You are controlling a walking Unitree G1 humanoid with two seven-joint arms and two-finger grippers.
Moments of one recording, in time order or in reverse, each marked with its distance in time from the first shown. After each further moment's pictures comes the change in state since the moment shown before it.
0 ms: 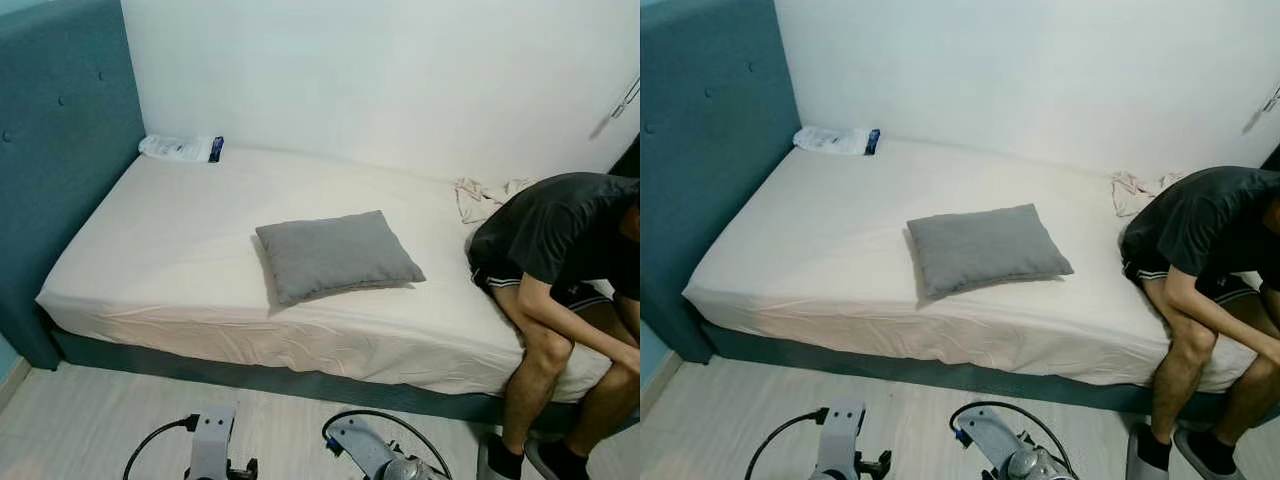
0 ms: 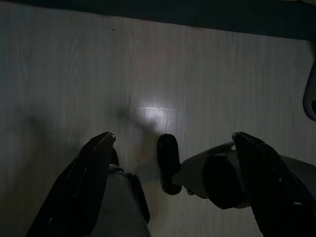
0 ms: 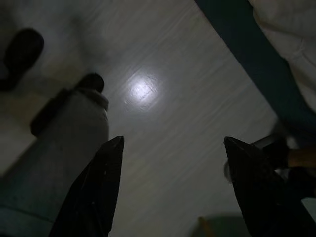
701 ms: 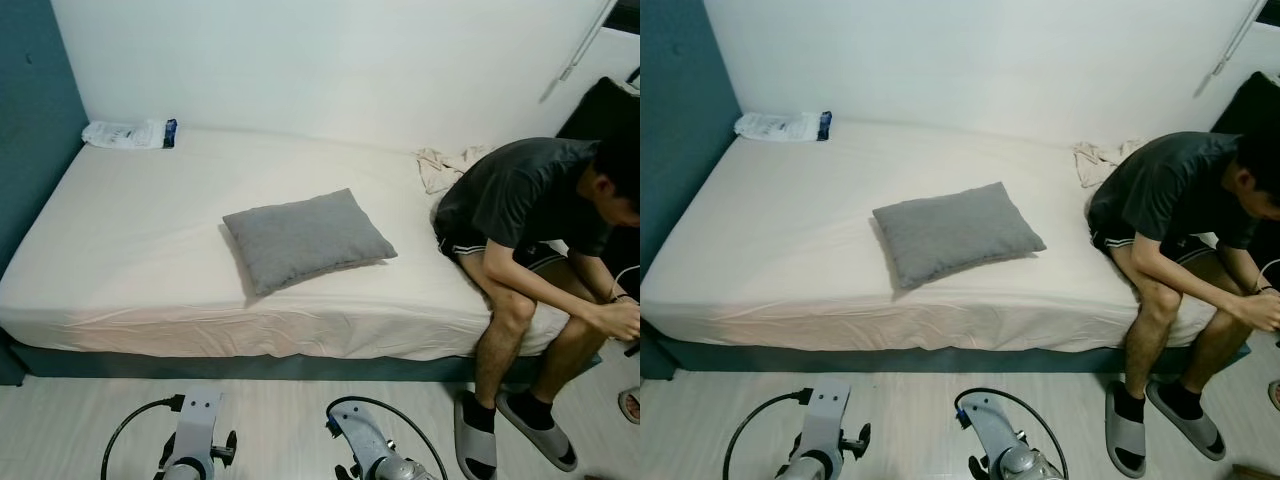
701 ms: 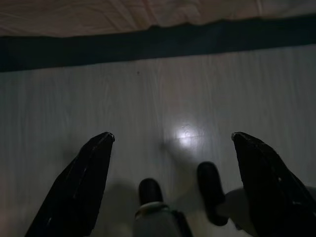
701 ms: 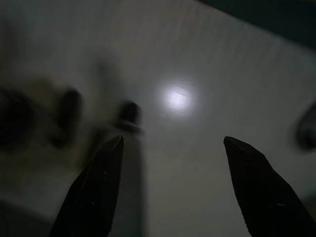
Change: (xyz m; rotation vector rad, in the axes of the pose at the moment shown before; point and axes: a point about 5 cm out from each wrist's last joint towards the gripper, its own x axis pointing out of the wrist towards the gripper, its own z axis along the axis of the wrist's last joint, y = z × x) left arm -0.002 0.017 0.024 0.088 -0.176 0.123; right arm 0.001 0.009 0.004 0.357 -0.099 0.018
